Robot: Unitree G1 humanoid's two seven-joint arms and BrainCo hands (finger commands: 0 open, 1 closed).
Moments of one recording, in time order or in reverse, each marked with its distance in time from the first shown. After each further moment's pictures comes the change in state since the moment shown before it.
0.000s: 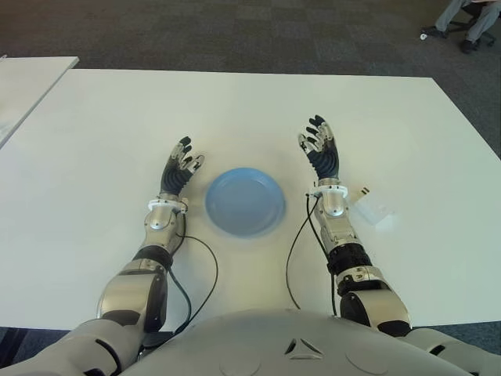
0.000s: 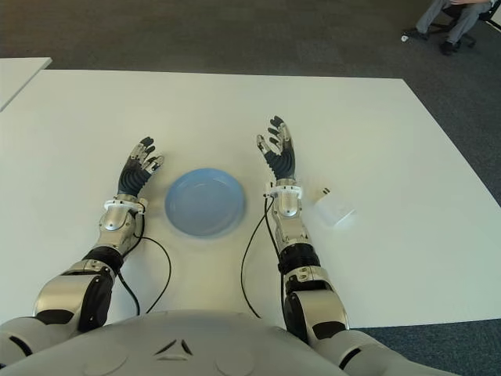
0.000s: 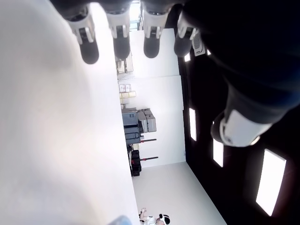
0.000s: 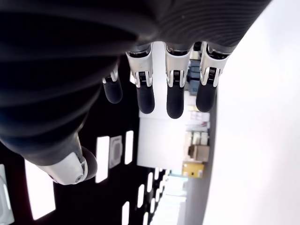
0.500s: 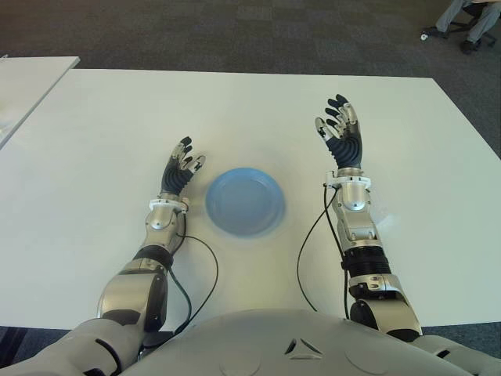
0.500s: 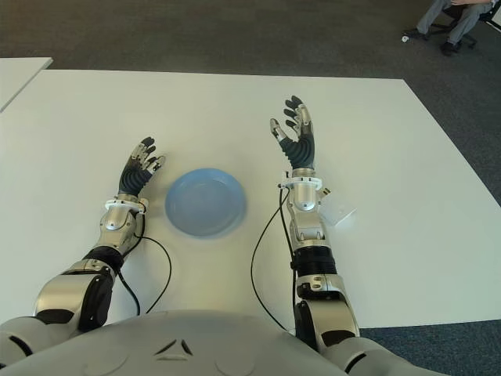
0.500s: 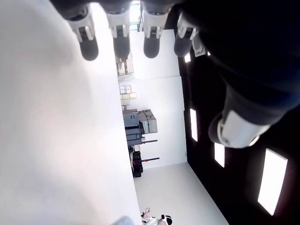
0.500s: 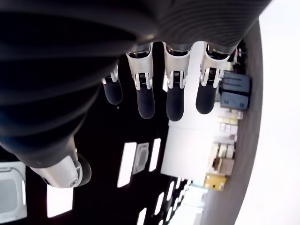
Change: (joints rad) left arm -0.003 0.000 -0.002 0.005 0.019 0.001 0.009; right arm 0.078 -0.097 -0.022 -0.323 -0.053 0.150 0.026
